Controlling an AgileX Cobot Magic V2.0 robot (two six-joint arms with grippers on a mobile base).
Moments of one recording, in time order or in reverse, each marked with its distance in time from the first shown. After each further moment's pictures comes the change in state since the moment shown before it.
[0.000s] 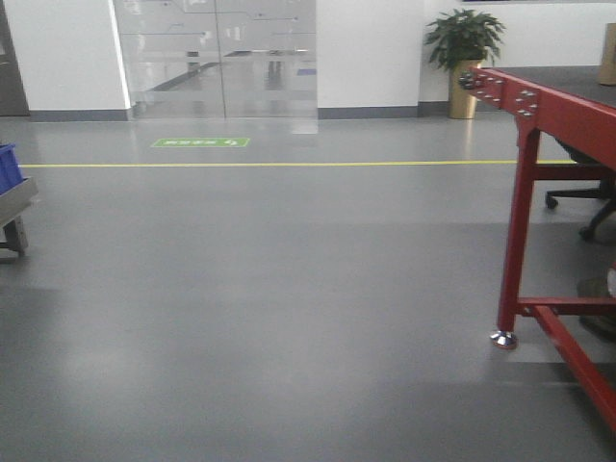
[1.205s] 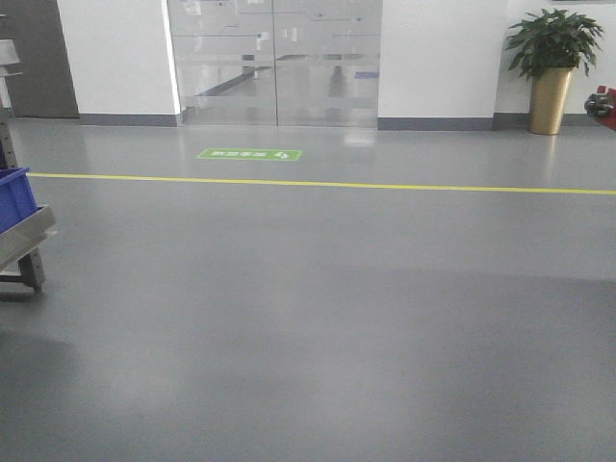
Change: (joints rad) left arm -0.031 0.000 0.000 0.000 0.000 0.000; right arm 0.000 0.000 0.000 0.000 0.000 0.000
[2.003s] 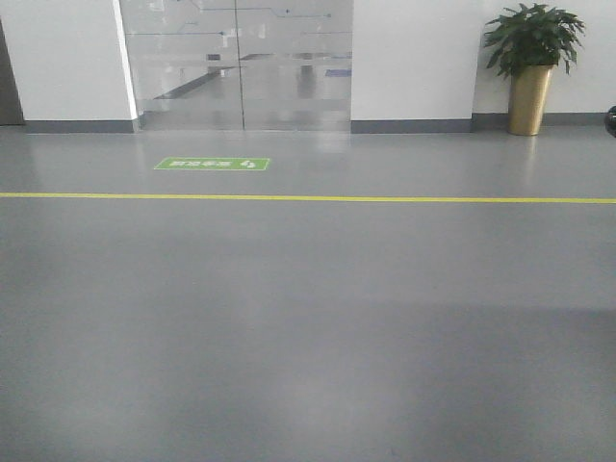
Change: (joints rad) left arm 0.000 0.000 0.000 0.000 0.000 0.000; right arm 0.000 0.000 0.000 0.000 0.000 0.000
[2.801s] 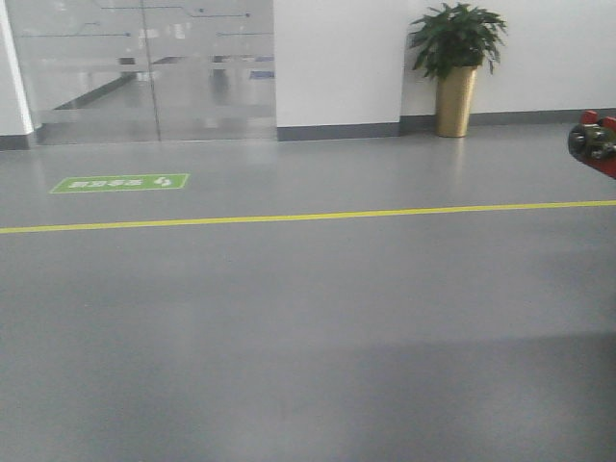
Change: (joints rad) left arm 0.000 0.000 0.000 0.000 0.000 0.000; right arm 0.000 0.000 0.000 0.000 0.000 0.000
